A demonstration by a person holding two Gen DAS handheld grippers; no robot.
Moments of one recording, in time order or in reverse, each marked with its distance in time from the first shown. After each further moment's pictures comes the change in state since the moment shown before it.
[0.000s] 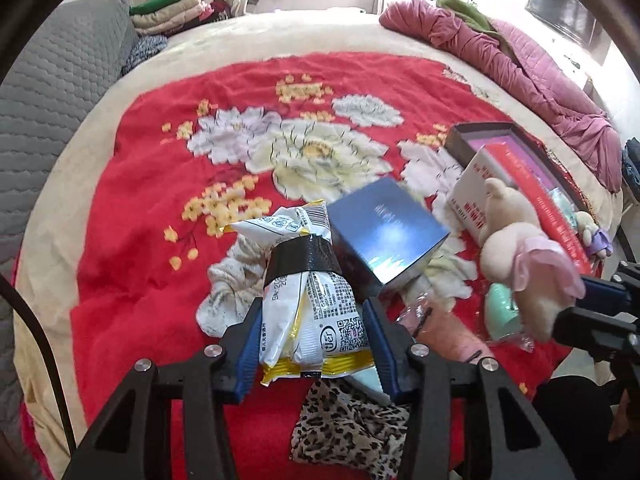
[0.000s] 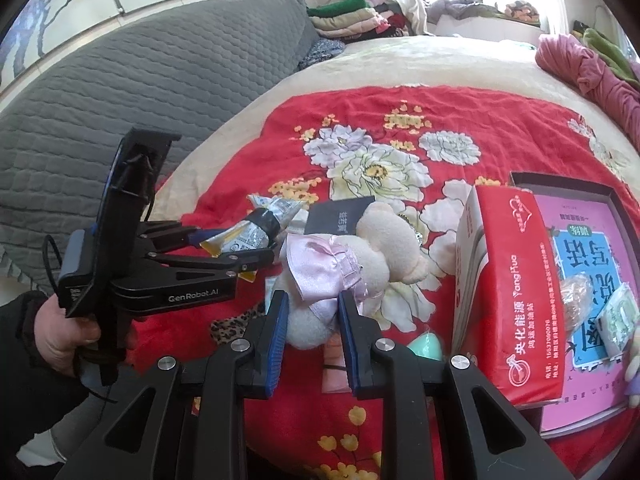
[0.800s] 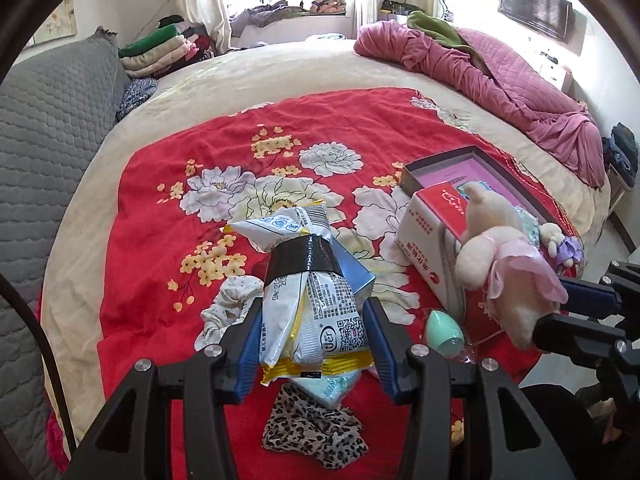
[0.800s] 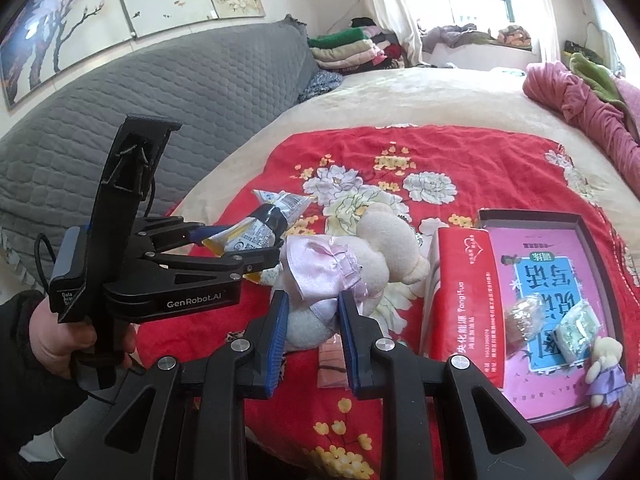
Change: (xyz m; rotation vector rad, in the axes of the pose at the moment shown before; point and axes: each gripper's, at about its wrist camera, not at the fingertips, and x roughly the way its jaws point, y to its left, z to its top) left arm -0.064 -0.052 0.024 0.075 -0.088 0.016; right arm -0.076 0.003 0.005 -0.010 -0.099 -0.022
